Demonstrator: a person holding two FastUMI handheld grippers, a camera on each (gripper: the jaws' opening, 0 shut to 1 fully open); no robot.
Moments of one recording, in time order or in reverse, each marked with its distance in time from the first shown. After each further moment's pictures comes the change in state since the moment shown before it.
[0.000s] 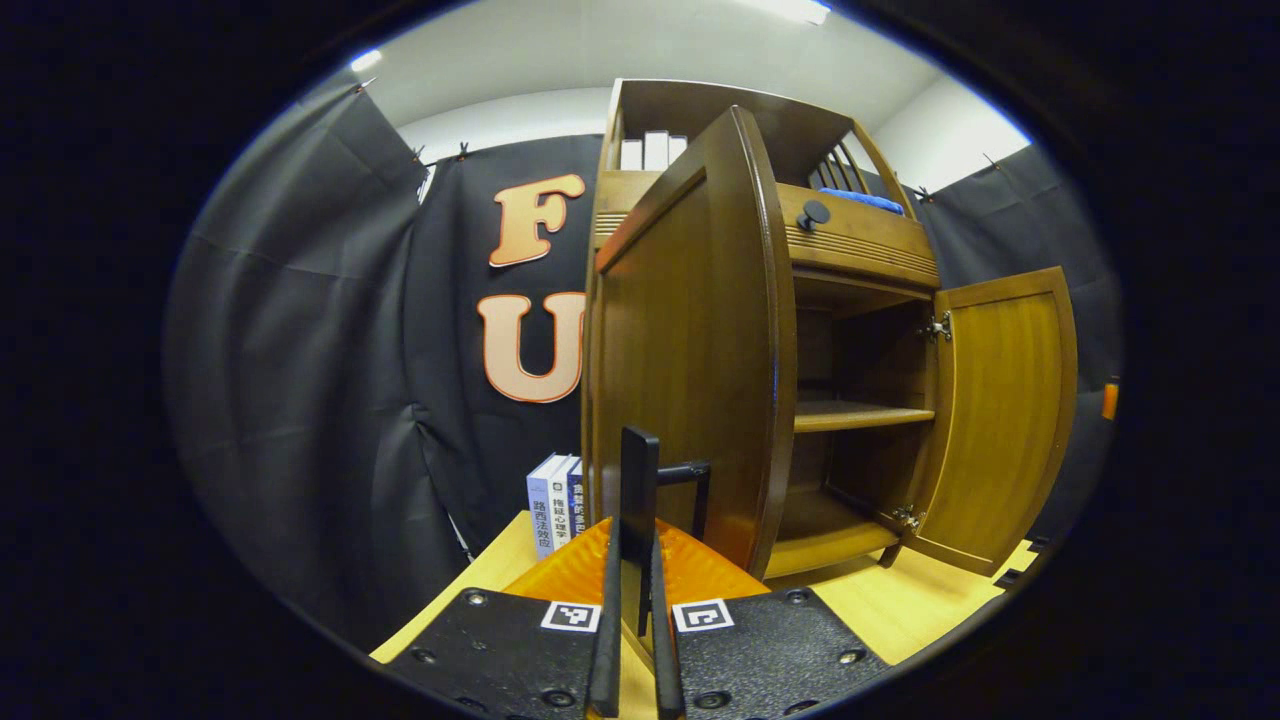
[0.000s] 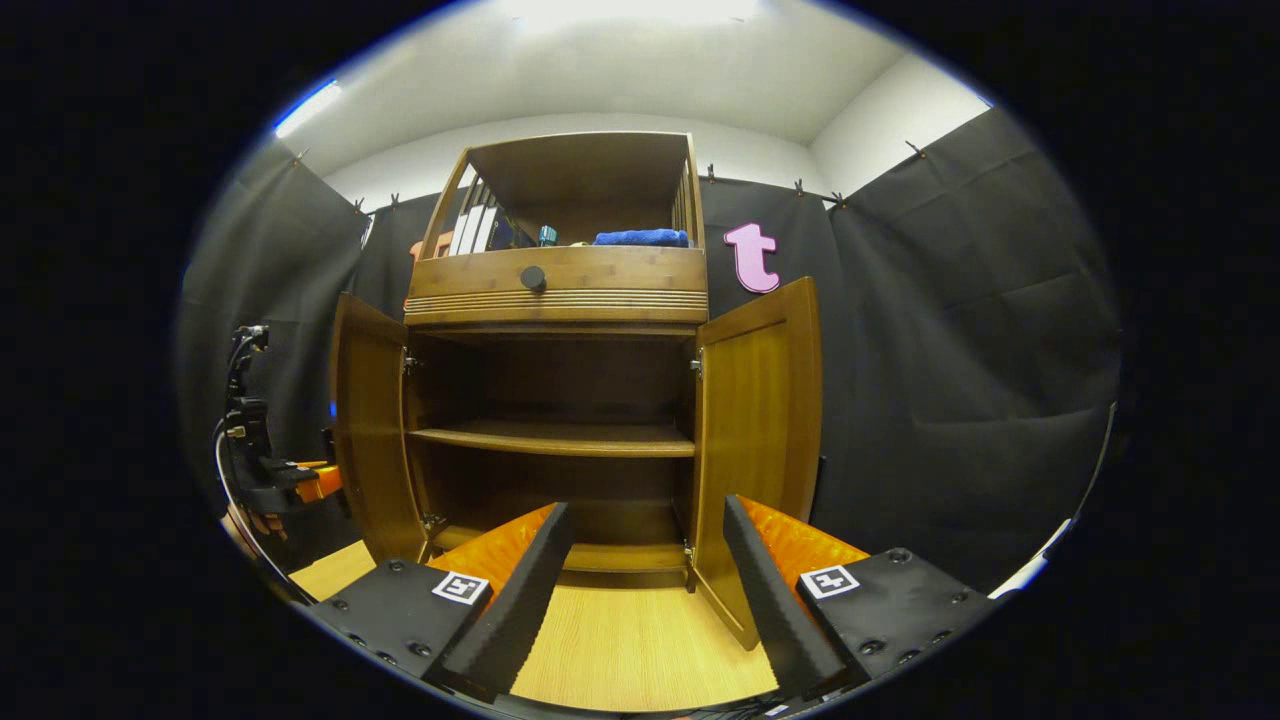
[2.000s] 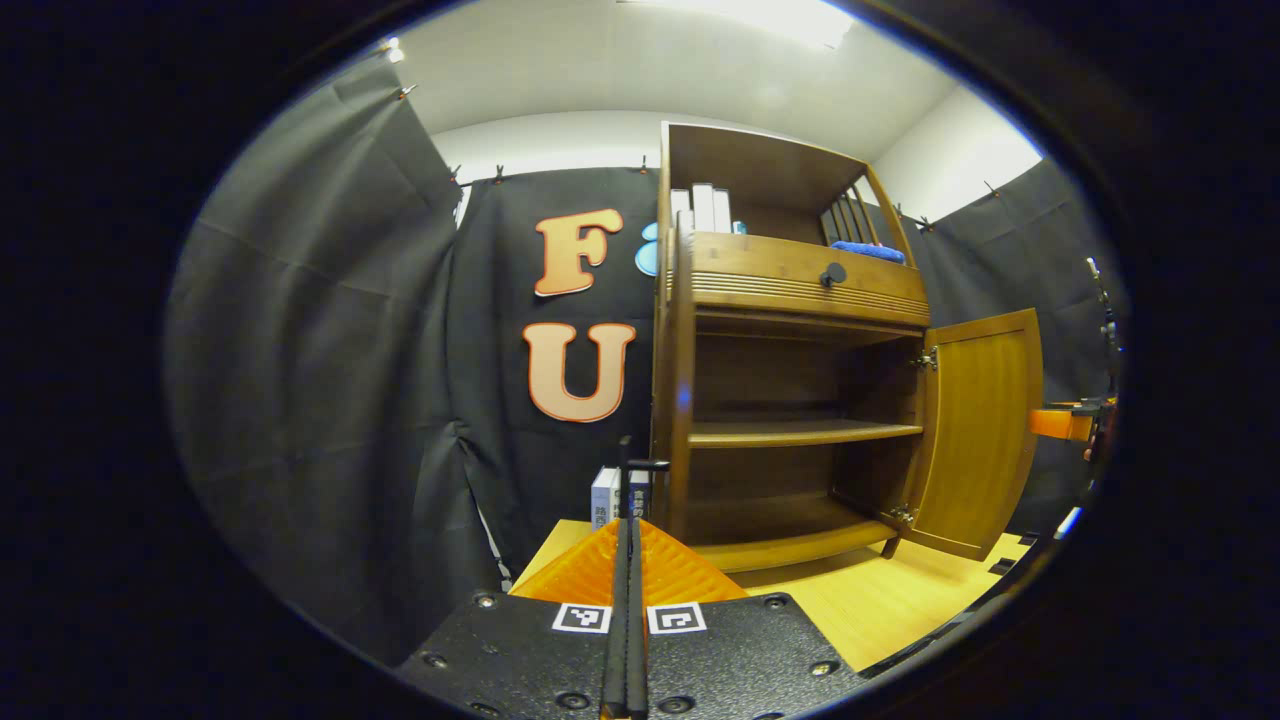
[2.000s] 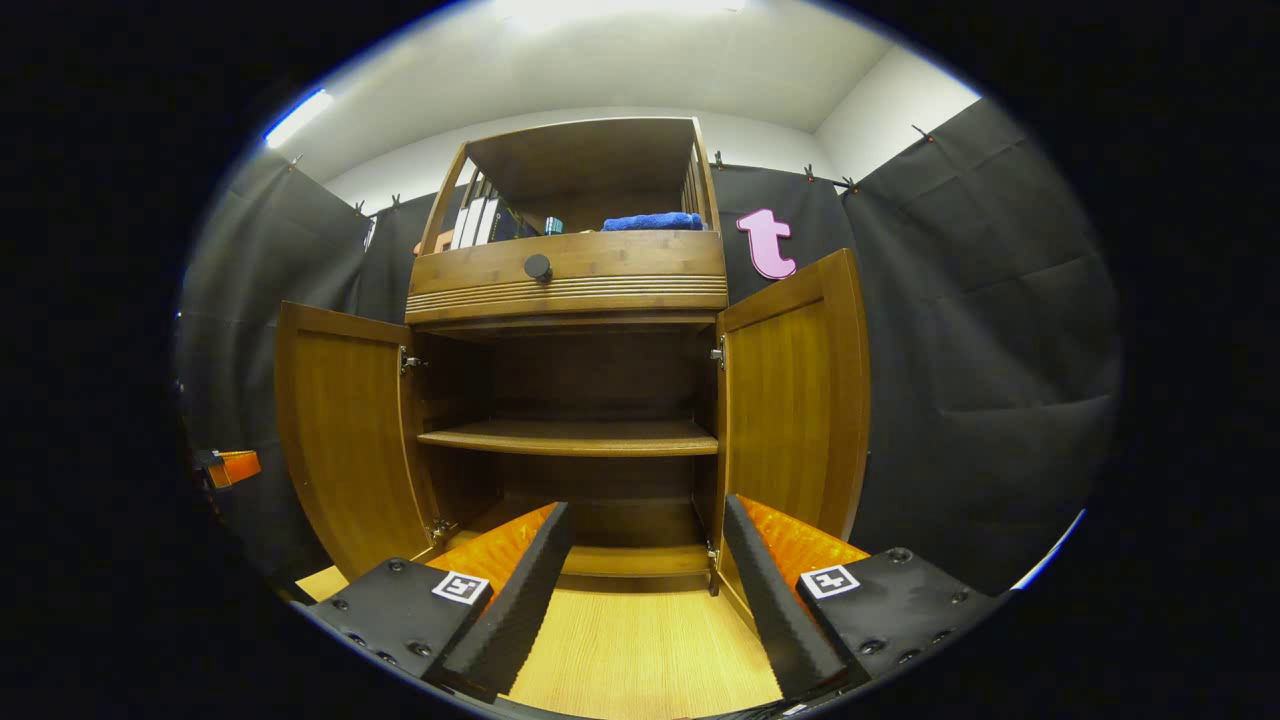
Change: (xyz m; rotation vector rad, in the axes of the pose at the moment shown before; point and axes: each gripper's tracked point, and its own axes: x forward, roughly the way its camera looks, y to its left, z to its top) left arm -0.095 0.063 0.044 0.013 -0.060 -0.026; right arm 0.036 0.013 -0.004 0.028 0.016 0.040
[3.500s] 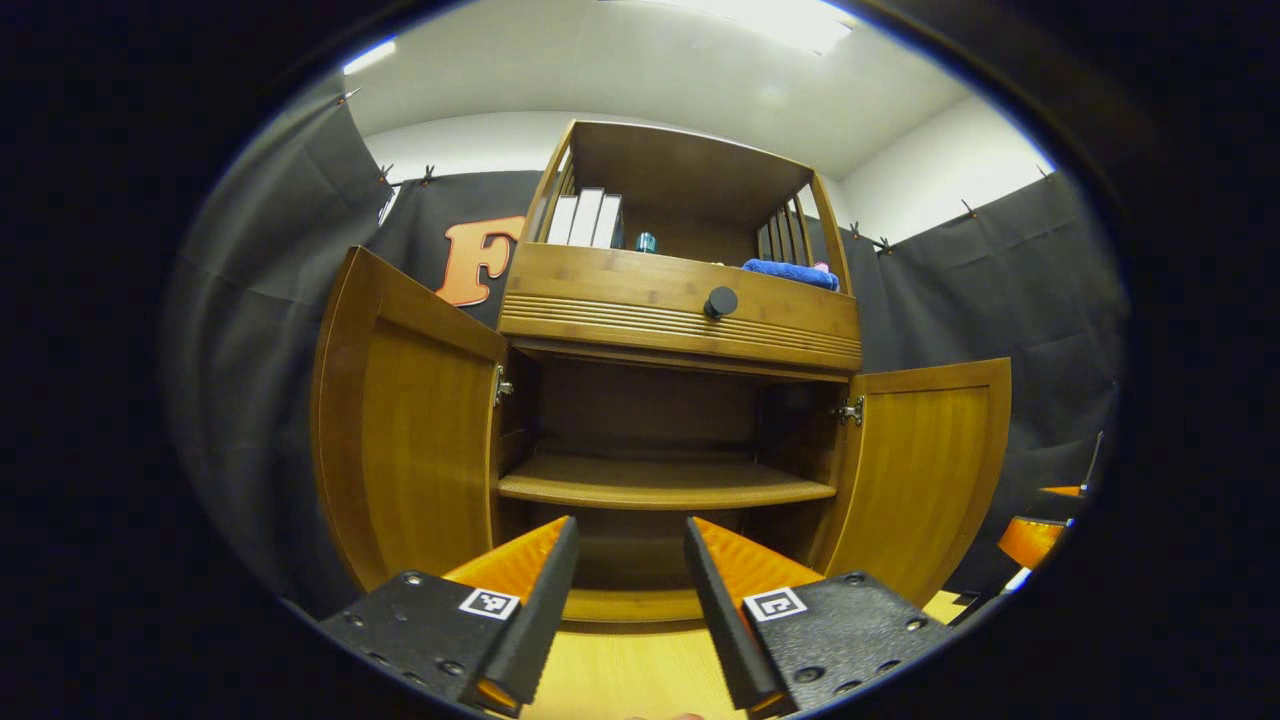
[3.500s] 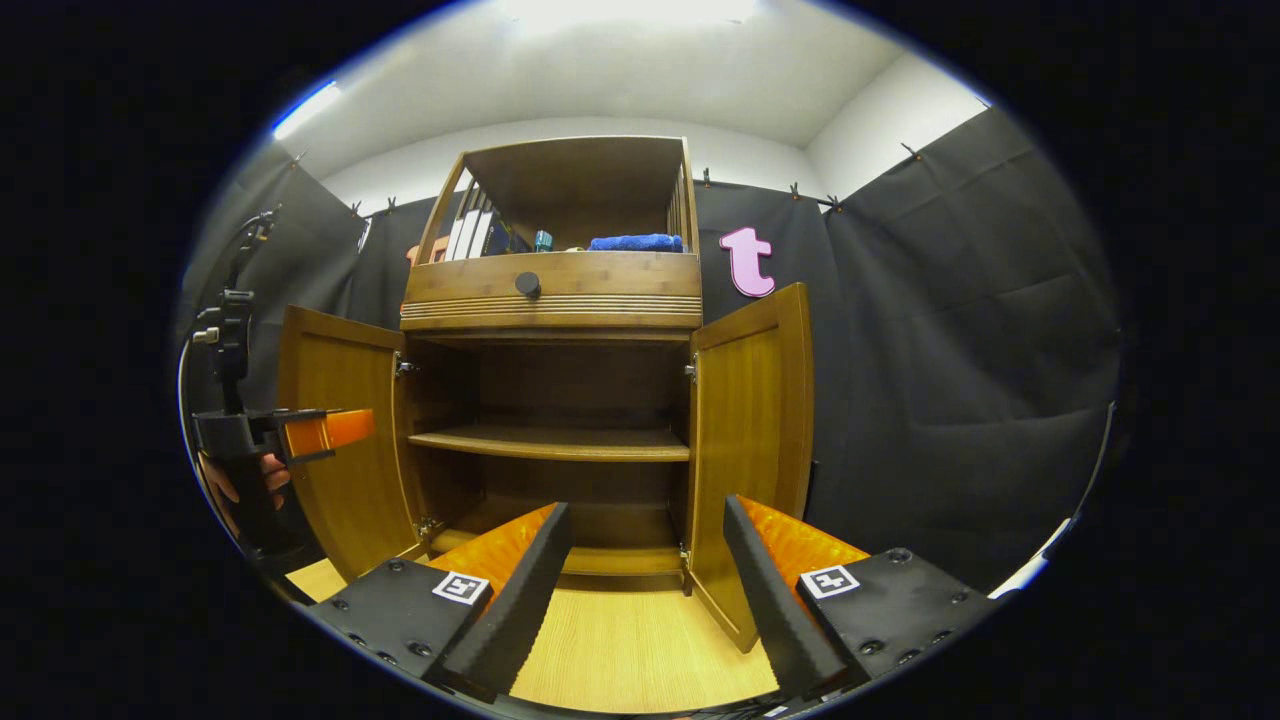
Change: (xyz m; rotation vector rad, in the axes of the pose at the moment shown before) left arm 0.075 -0.166 0.054 -0.086 -0.015 -0.123; right arm -0.042 -0.016 0.010 -0.024 -0.034 -0.056
